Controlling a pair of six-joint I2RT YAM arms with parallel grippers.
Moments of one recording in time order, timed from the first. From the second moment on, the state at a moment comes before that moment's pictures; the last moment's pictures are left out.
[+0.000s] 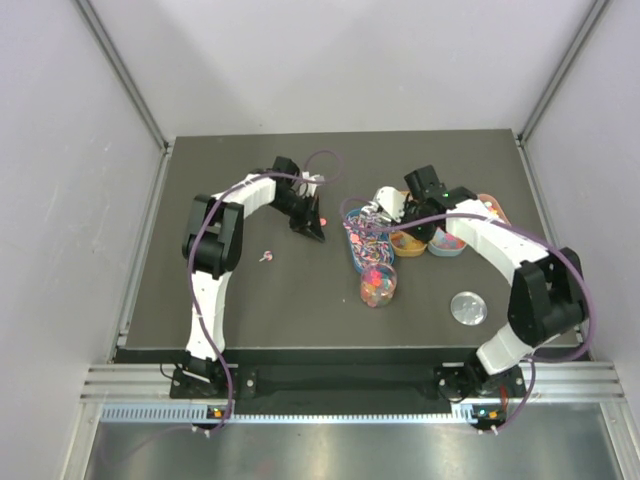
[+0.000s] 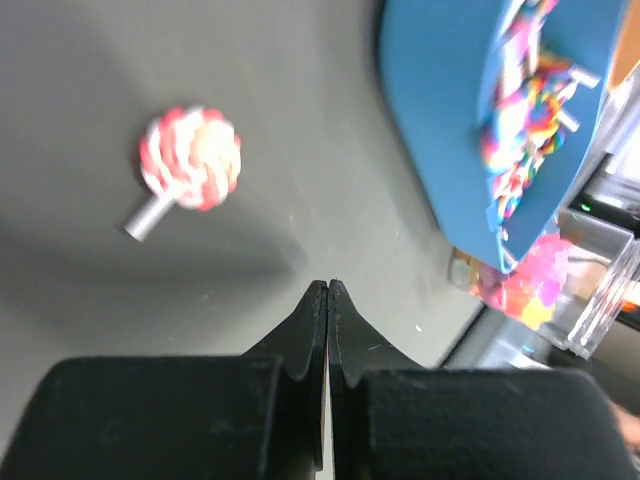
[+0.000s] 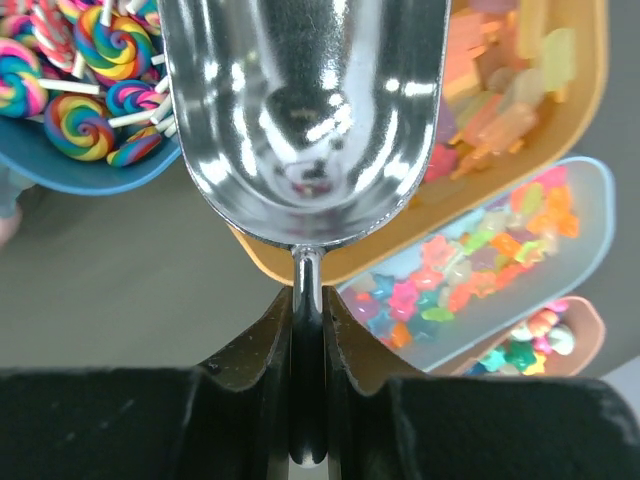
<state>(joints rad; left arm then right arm) -0.31 2.26 1.67 -0.73 0.80 -0.11 0.42 1.60 1.20 -0.72 -0.01 -0.72</state>
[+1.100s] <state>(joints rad) -0.28 2.12 1.76 -0.72 0.70 -0.03 0.46 1.05 1.04 -1.13 0.10 -1.17</state>
